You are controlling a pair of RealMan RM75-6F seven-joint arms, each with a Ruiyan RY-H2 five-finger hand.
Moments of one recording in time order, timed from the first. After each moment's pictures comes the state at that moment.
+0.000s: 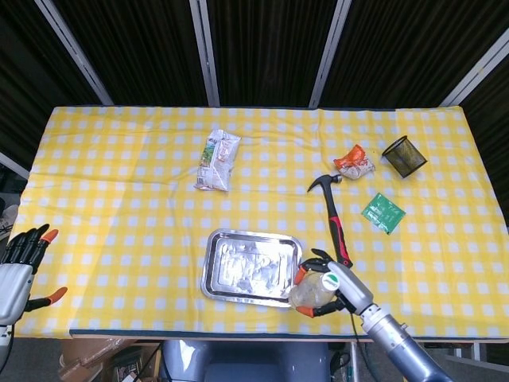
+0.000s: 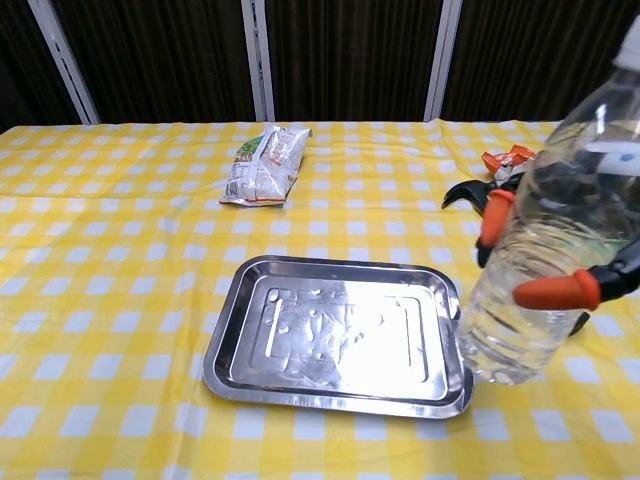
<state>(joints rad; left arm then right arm) -0.06 -1.07 0.01 -1.71 1.57 1.49 0.04 0.41 -1.19 0.07 -2.04 -1.47 0.98 0.45</state>
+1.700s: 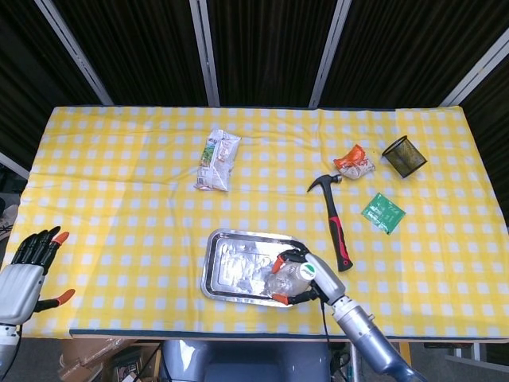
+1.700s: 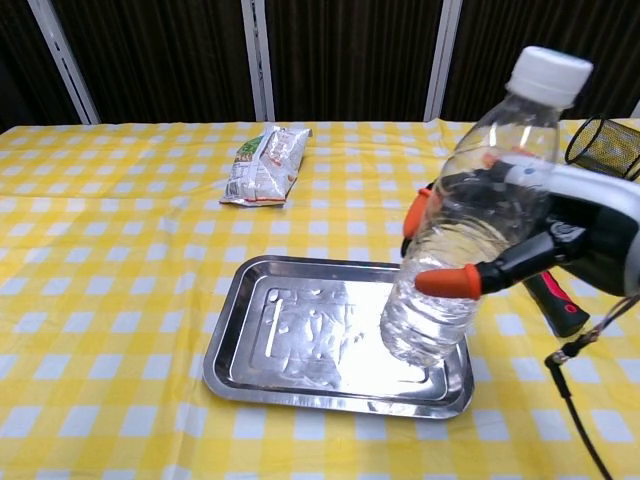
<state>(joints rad) -0.08 -1.09 0.02 -1.72 1.59 1.47 0.06 0.44 -1.45 0.13 -1.91 -1.36 1.02 0.37</state>
